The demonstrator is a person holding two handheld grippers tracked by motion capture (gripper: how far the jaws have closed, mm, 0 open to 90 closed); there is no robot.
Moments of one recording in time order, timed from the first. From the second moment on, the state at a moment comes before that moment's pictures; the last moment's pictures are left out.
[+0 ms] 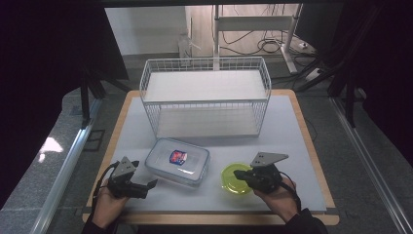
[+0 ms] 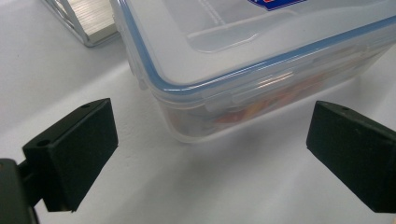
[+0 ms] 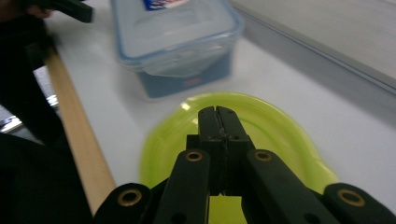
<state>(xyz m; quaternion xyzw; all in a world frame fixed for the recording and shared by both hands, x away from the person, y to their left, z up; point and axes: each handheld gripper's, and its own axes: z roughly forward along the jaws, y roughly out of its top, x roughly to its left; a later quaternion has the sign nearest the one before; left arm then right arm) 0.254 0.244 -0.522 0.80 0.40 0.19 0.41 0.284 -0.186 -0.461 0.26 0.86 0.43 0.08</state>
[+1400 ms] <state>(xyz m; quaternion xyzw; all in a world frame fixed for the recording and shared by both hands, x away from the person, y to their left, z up) 0.254 0.242 -0.523 0.81 0.39 0.19 0.40 0.296 -0.184 -0.479 0.28 0.88 0.37 0.08</state>
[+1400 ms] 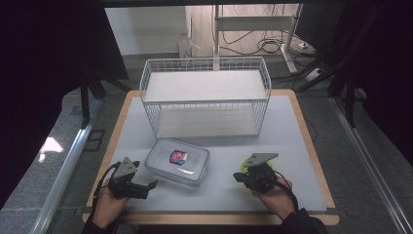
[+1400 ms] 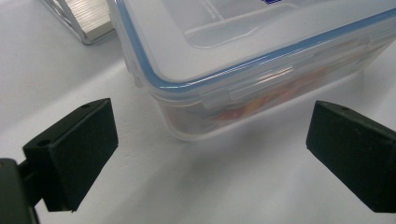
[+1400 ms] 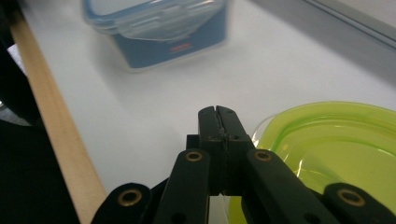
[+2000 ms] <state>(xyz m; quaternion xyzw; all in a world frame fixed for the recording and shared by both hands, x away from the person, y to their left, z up) 0.254 0.241 -0.523 0.81 0.39 0.19 0.39 0.320 -0.235 -0.477 0.35 0.85 0.37 0.11</state>
